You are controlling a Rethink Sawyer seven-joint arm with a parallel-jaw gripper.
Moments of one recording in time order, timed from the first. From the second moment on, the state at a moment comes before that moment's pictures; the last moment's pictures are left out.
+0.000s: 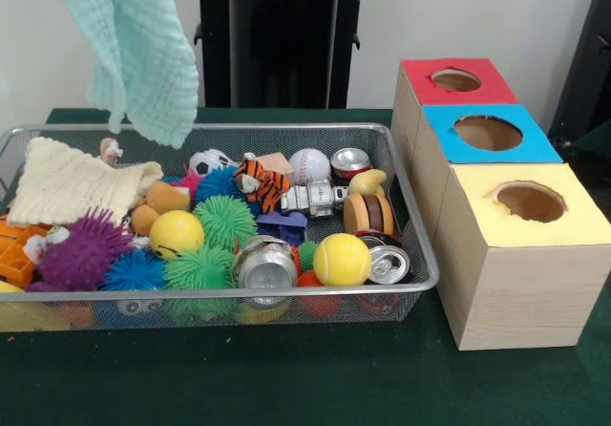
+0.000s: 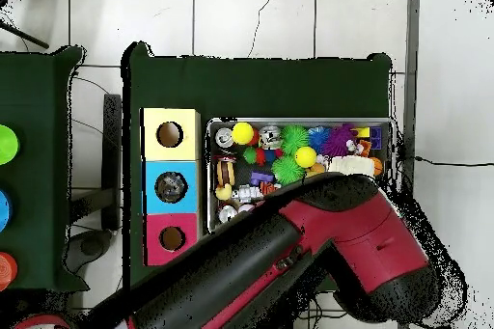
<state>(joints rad) 0.23 -0.17 -1.16 1.30 -1.81 -1.01 4.35</state>
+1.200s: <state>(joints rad) 0.23 -0.22 -1.07 1.34 -1.79 -0.91 4.28</state>
